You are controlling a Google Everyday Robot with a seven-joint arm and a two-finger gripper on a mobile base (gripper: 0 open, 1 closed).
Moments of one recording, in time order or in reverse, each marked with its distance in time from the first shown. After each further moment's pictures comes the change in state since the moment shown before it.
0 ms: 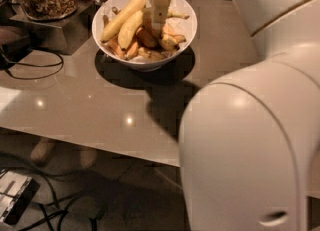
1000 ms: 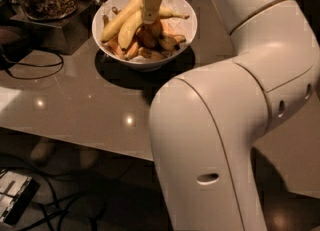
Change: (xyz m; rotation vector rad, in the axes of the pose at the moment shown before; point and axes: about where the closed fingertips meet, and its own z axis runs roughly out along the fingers) arm 0.002 -0.026 0.029 -0.005 0.007 0.075
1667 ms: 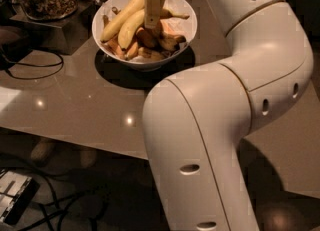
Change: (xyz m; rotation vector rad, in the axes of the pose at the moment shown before) arm 0.010 -0.002 0.020 -0.030 0.021 0.041
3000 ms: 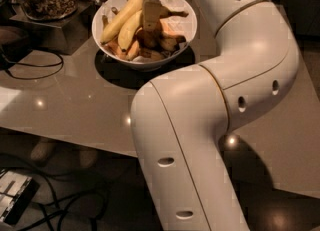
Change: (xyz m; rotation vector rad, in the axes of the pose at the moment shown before) arm 0.004 0.003 0.028 -0.061 0.031 0.006
